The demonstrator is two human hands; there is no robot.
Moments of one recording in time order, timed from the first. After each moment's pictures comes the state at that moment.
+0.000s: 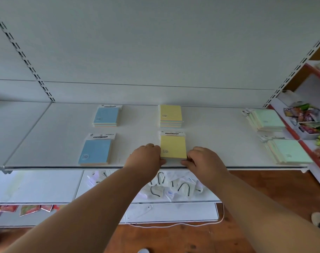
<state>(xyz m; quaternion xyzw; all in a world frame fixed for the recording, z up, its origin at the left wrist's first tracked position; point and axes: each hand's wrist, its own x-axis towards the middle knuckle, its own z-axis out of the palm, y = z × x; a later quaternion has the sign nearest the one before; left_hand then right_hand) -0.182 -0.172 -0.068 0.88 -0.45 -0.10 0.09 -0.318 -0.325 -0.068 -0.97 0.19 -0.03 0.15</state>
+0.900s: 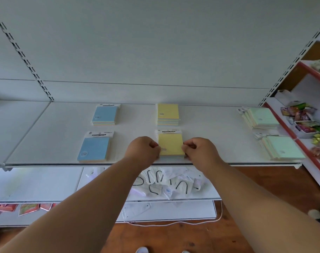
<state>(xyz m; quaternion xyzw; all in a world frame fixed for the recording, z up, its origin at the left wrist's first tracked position) -0.186 -0.173 -0.043 0.88 -0.23 -0.24 0.35 -0.306 -0.324 -0.059 -0.81 0.37 -0.10 0.43</state>
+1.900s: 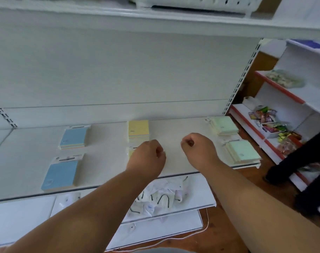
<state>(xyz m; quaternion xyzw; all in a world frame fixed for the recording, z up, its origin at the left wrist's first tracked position) -0.237 -0.242 -0.013 0.85 -0.40 -0.10 0.32 -0.348 -0.375 -0.002 -0.85 0.40 -0.19 0.29</state>
